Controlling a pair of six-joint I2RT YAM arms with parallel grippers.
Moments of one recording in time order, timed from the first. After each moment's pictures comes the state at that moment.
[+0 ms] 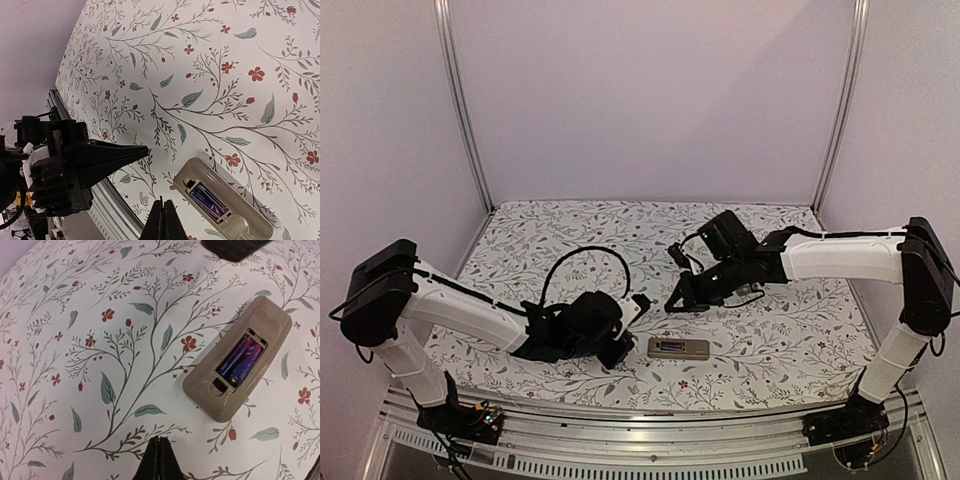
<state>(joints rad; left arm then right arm) -1.14 1.66 0.75 0.10 -0.30 -0.13 0.83 1.70 1.15 -0.33 -0.44 0.55</state>
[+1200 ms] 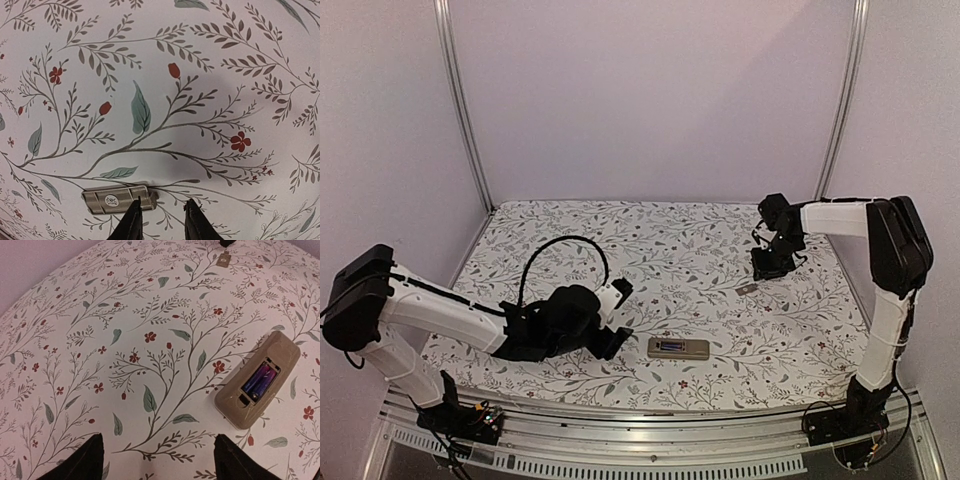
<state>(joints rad) -1.10 1.53 0.65 0.22 -0.38 -0.12 0.31 1.95 1.35 -0.68 0.00 0.19</state>
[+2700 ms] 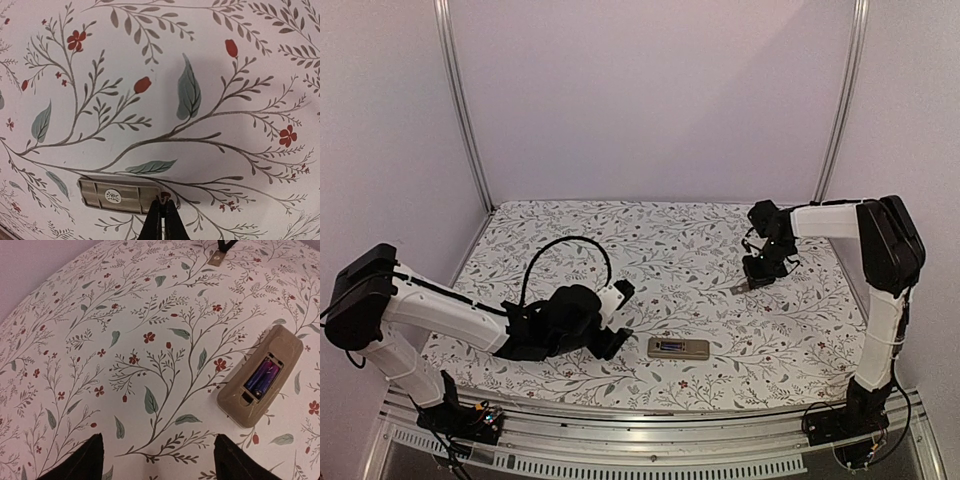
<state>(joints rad) -1.10 1.55 0.65 0.22 -0.37 -0.08 0.36 1.99 1.35 -0.70 -0.03 0.17</state>
